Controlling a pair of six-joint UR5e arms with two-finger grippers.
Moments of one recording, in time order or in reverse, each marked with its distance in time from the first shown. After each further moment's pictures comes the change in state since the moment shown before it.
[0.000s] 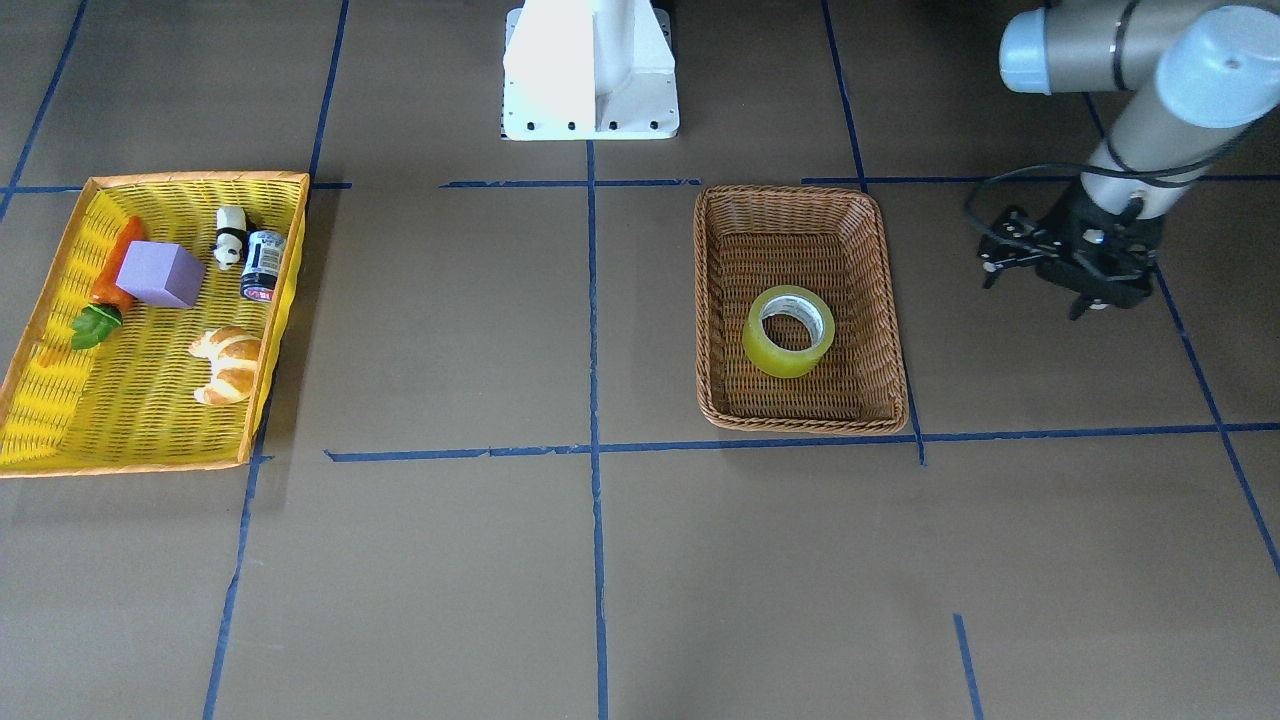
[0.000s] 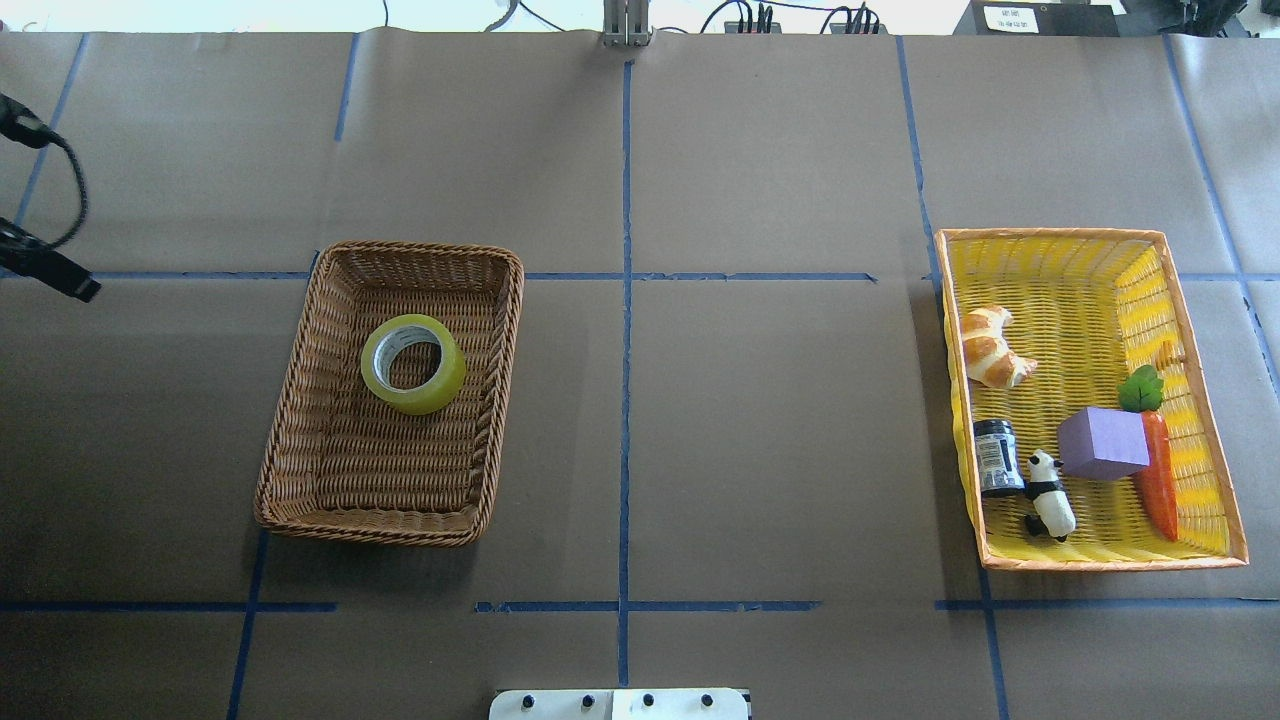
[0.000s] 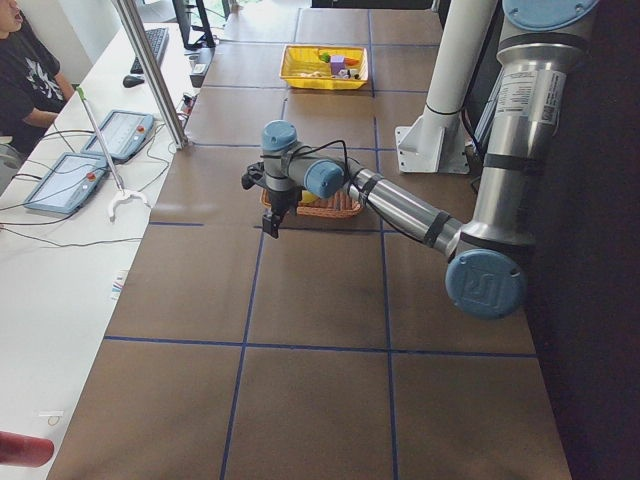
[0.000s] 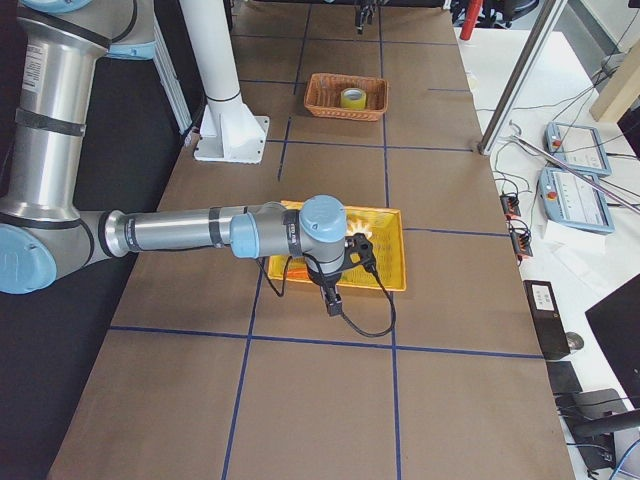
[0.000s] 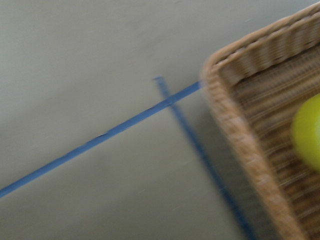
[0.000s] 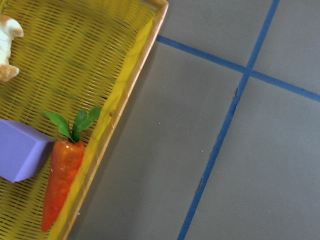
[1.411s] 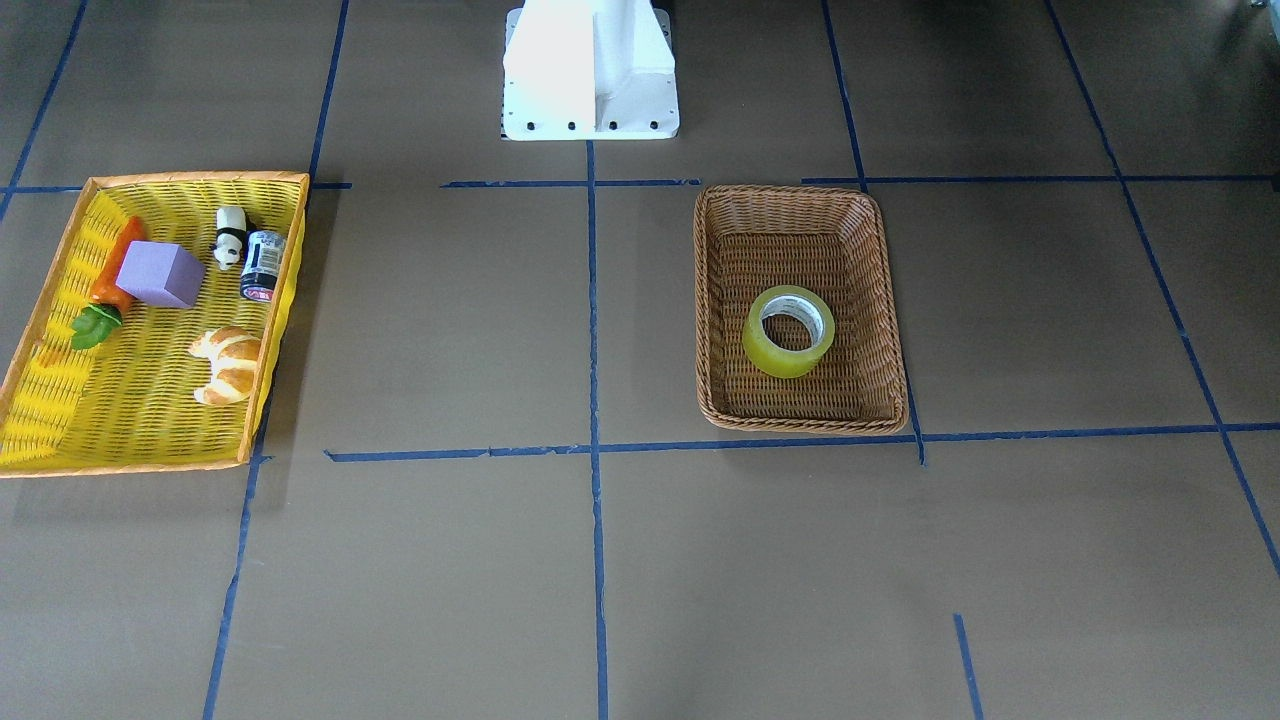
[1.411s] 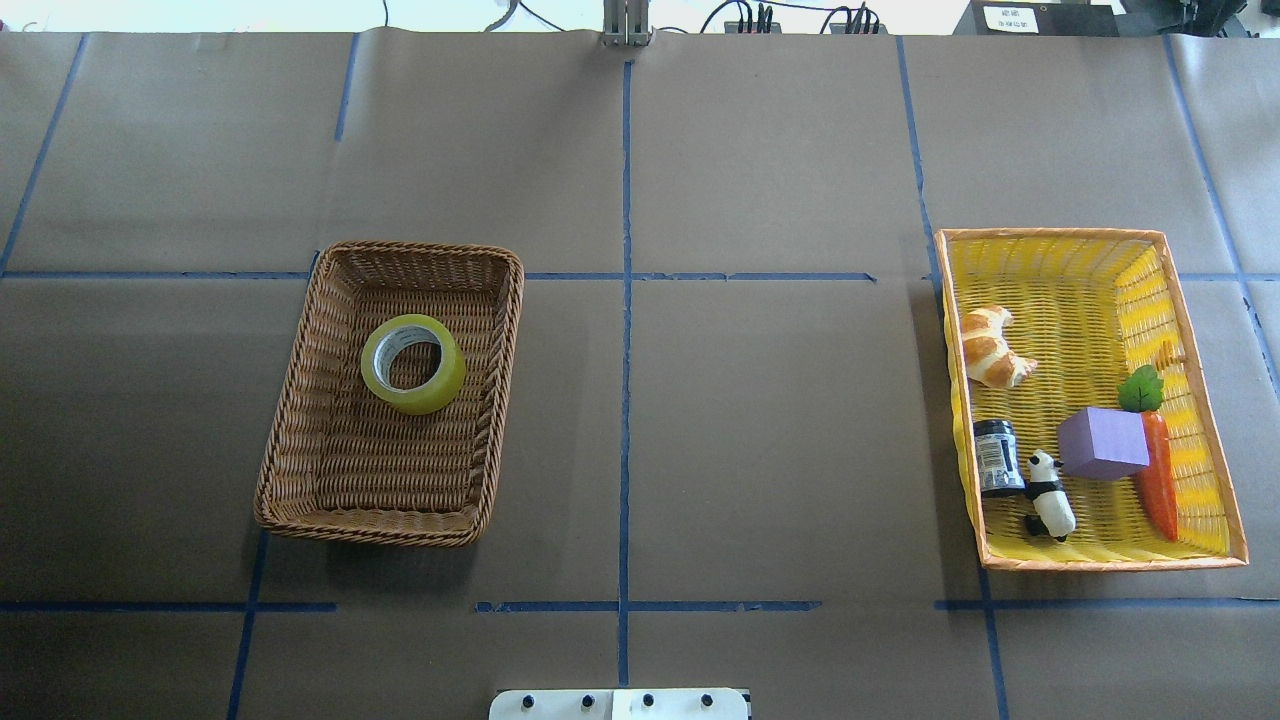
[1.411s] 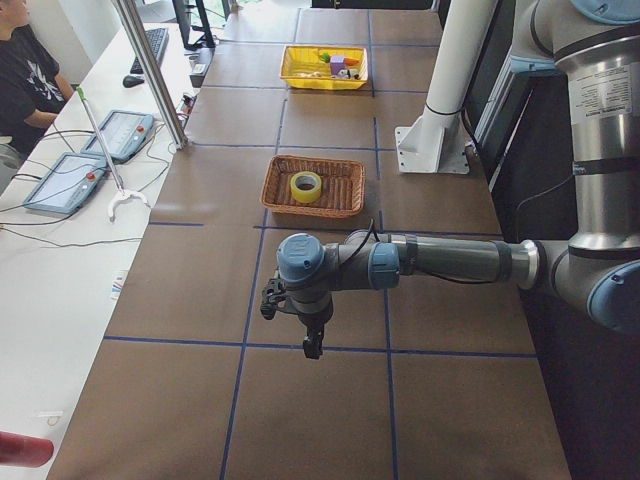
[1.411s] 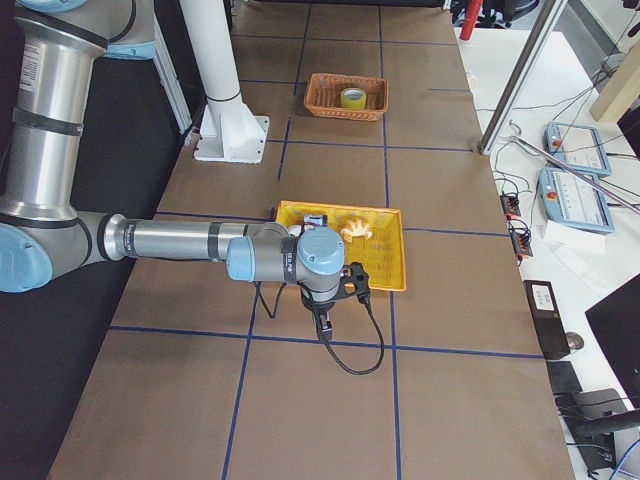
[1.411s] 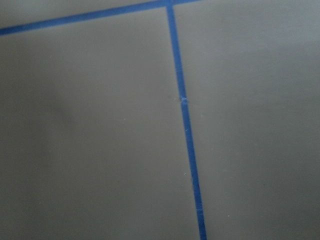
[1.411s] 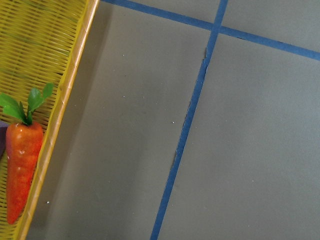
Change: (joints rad) left arm -0.314 0.261 0.120 0.106 -0.064 0.284; right arm 0.013 0.000 -0.077 0.012 -0.005 0.011
